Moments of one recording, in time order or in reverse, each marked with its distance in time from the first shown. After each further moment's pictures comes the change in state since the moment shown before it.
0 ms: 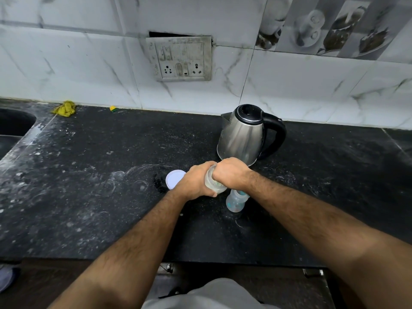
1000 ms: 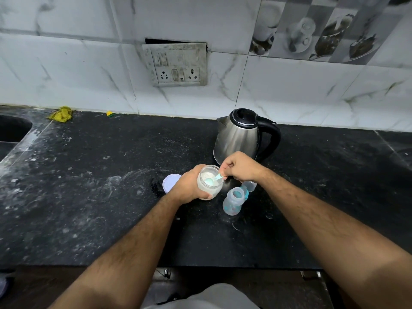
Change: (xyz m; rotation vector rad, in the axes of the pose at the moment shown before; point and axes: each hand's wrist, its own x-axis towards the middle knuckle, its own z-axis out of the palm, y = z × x) left_hand -0.004 -0.006 0.000 -0.100 0.025 -0.057; right_hand -0.014 0.042 0.031 1.314 0.190 0.343
